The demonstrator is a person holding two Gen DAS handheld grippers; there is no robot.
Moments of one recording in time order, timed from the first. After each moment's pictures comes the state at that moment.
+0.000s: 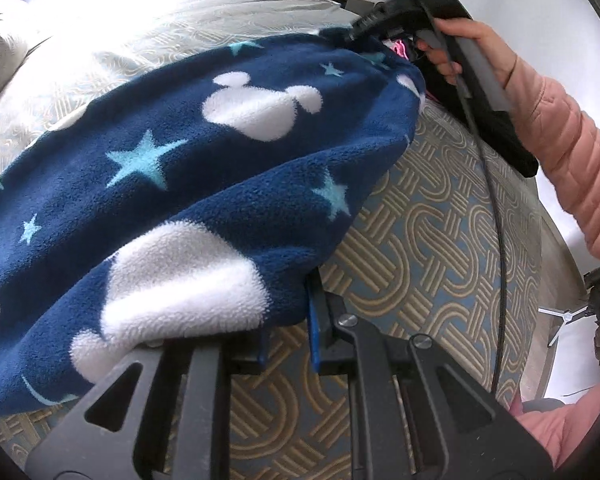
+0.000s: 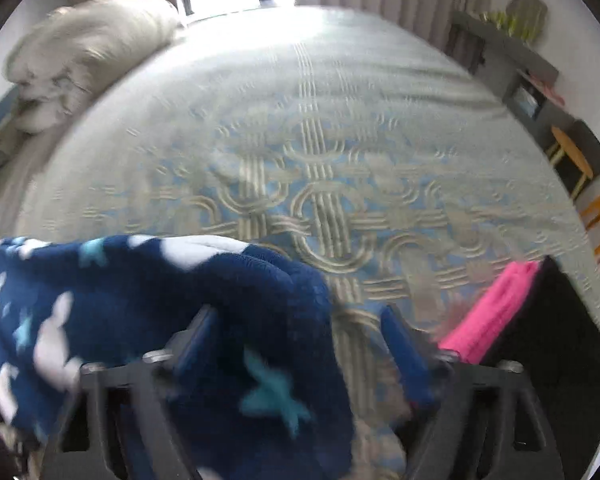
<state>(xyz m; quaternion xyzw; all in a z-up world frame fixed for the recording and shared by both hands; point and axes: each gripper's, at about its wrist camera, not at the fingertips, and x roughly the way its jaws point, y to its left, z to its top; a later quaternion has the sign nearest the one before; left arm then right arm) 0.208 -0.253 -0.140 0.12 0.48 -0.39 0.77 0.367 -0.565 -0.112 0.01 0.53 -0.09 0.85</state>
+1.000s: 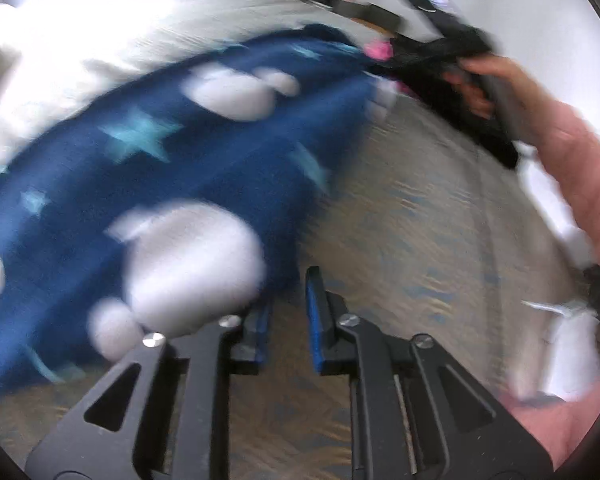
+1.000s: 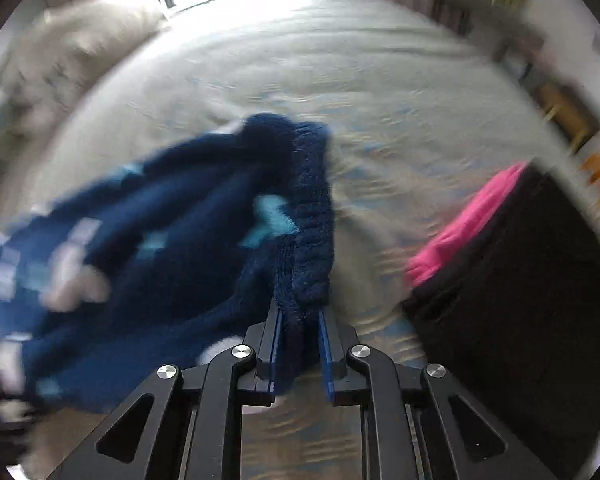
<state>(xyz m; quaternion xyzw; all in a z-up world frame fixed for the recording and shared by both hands) 0.184 -0.272 -0.139 0.10 0.49 -0.44 0.75 0.302 -0.573 -0.116 -0.05 0.52 -0.15 0.84</state>
